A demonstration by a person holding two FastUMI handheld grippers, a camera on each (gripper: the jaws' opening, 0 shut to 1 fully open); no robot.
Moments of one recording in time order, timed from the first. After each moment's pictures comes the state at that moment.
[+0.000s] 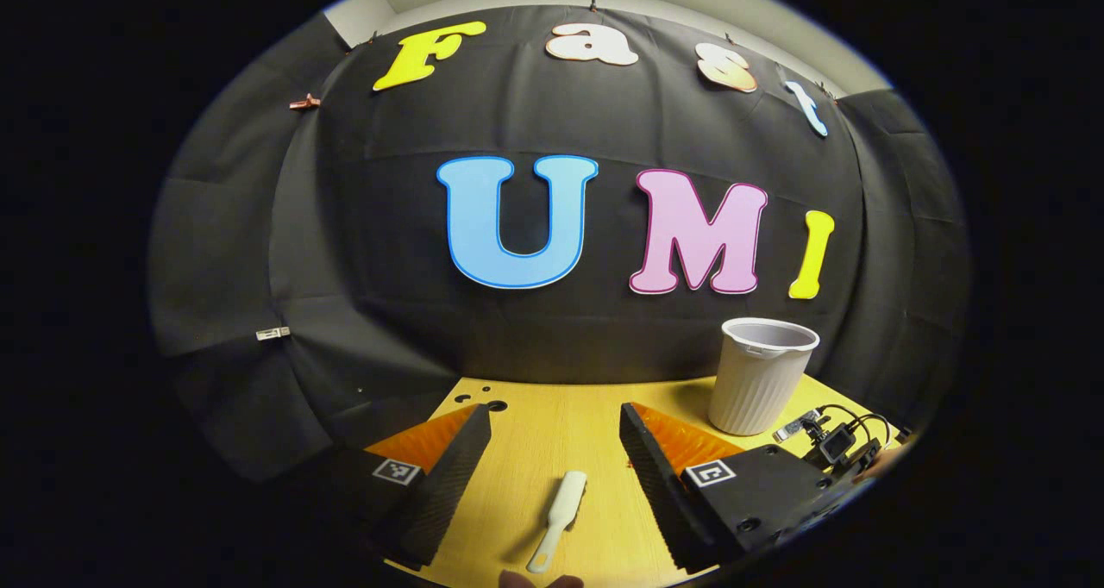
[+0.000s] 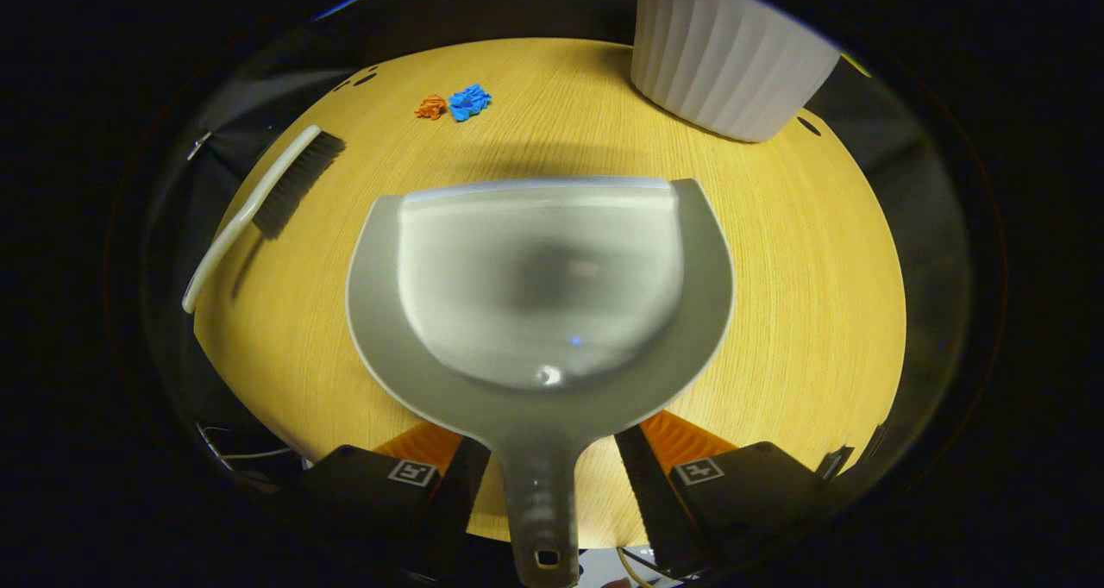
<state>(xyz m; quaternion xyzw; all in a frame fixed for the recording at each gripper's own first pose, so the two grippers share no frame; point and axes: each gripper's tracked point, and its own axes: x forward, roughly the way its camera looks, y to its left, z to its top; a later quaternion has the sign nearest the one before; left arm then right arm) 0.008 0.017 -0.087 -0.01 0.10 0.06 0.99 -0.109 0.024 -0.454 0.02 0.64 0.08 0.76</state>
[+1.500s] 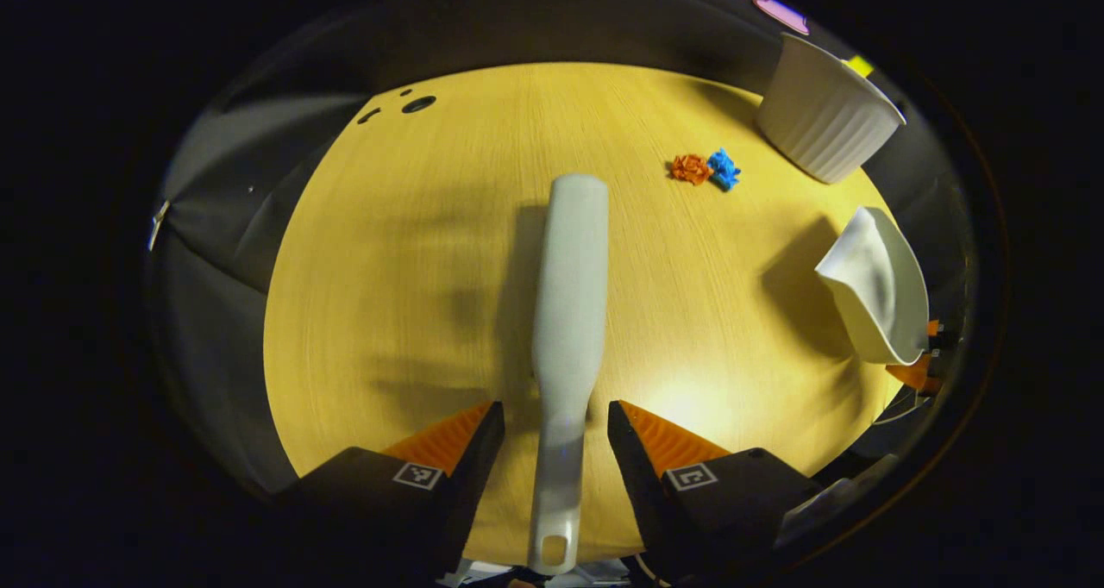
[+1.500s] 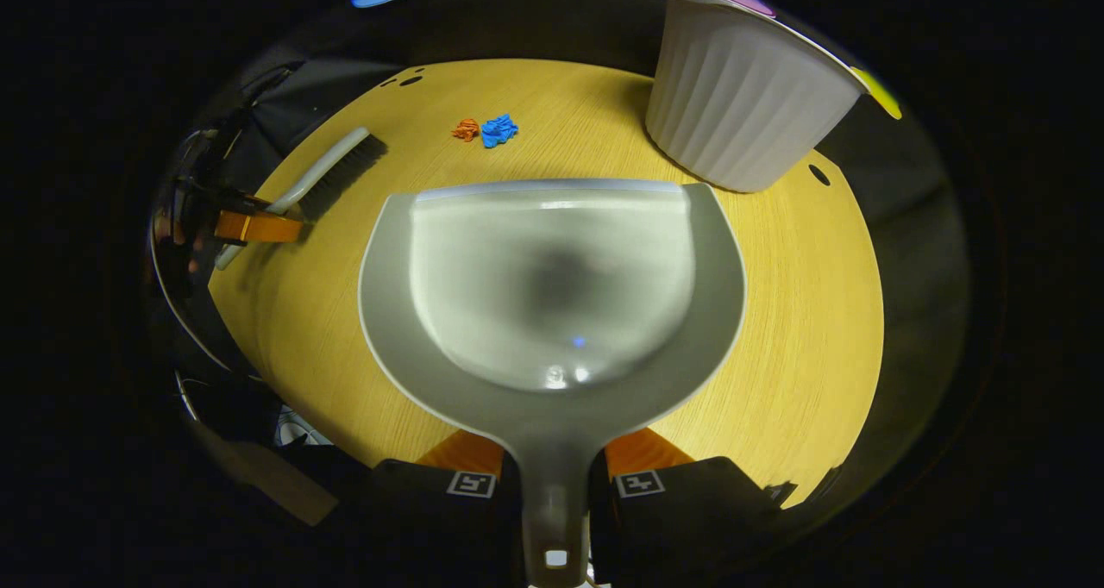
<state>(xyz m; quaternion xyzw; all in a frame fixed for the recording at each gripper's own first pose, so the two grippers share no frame) 0.015 0.023 -0.417 0.02 0.61 -0.02 0.79 -0.102 -0.009 -0.416 -0.02 0.60 0.14 0.79</state>
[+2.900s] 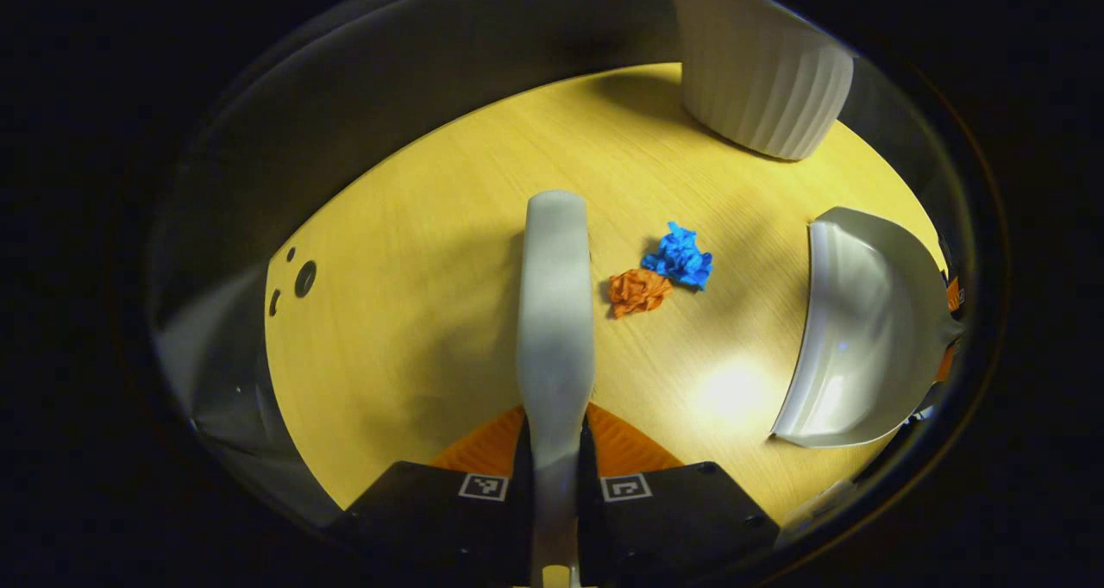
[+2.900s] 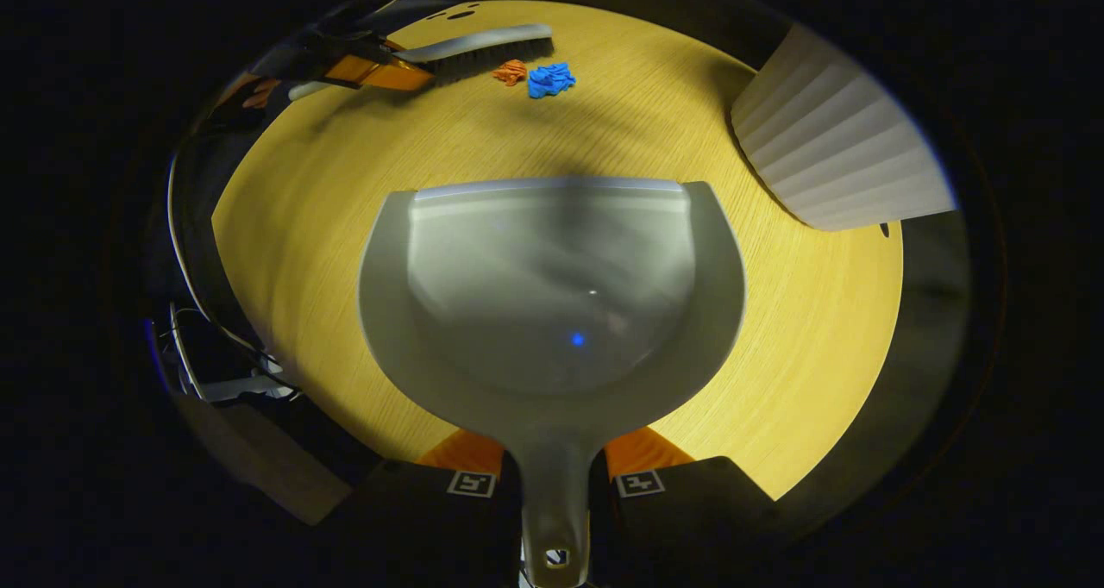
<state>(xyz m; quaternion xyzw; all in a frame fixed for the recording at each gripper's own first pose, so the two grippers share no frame) 0.175 -0.048 -0.420 0.18 0.56 -0.16 0.79 -0.079 -0.001 -0.429 -0.10 0.68 0.22 0.69</state>
